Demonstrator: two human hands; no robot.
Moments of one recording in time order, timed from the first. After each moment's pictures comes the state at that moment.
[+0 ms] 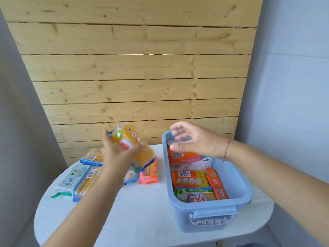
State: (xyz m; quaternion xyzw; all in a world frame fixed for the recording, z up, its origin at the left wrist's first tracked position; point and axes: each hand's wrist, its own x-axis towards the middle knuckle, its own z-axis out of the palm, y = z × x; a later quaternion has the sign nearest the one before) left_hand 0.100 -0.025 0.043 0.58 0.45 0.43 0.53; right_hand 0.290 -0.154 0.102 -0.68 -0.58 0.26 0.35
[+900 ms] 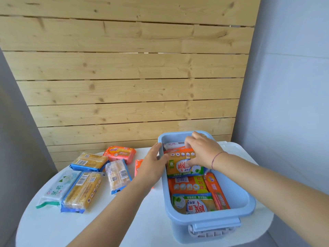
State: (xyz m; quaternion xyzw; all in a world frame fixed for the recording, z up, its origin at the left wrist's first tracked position) left_hand 0.173 -0.052 0.019 0.71 0.37 0.24 0.55; right_hand 0.344 -0.124 0.041 -0.81 -0.59 -0.02 0.03
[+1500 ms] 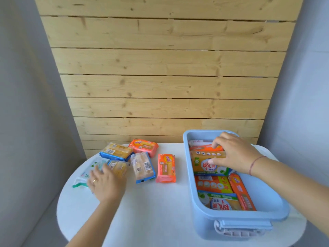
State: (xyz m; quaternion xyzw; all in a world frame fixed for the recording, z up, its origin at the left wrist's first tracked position) left_hand 0.041 0.034 -0.083 0.65 0.71 0.22 0.13; right_hand 0.330 -0.144 0.054 -0.79 -0.60 -0.02 0.05
